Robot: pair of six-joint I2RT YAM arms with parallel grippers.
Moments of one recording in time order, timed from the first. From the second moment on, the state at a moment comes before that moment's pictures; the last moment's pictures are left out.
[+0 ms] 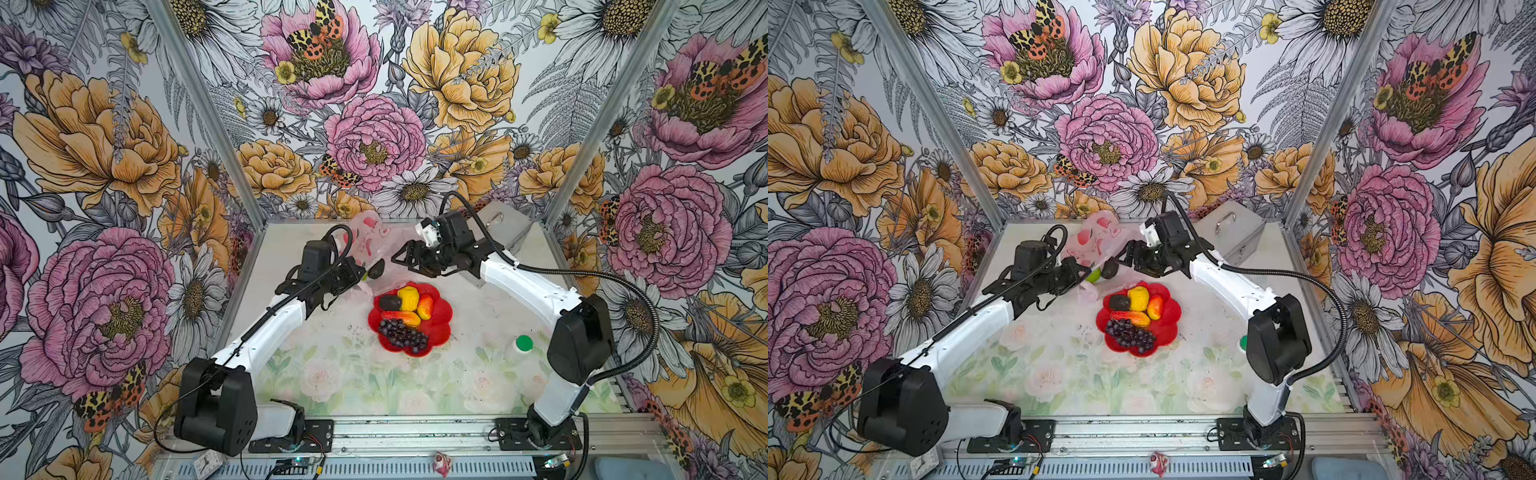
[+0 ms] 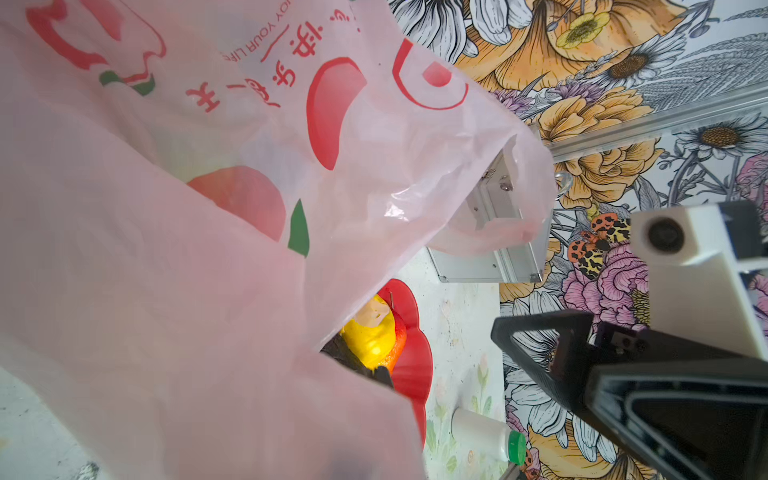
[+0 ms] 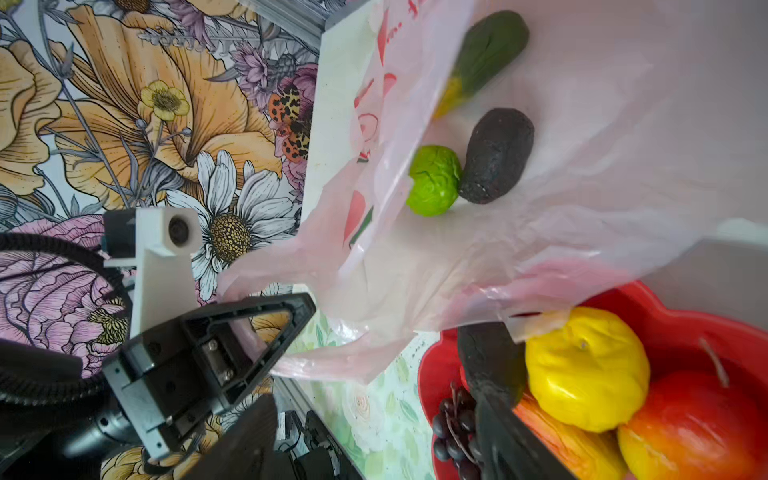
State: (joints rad) left arm -0.29 1.34 0.97 -0.24 0.36 -0.81; right arm 0.53 1.75 1.51 -0.54 -0.55 0.71
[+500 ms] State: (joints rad) left arm -0.29 1.35 0.97 -0.24 0.36 -0.81; right arm 0.56 1.75 1.38 -0.70 -0.53 0.58
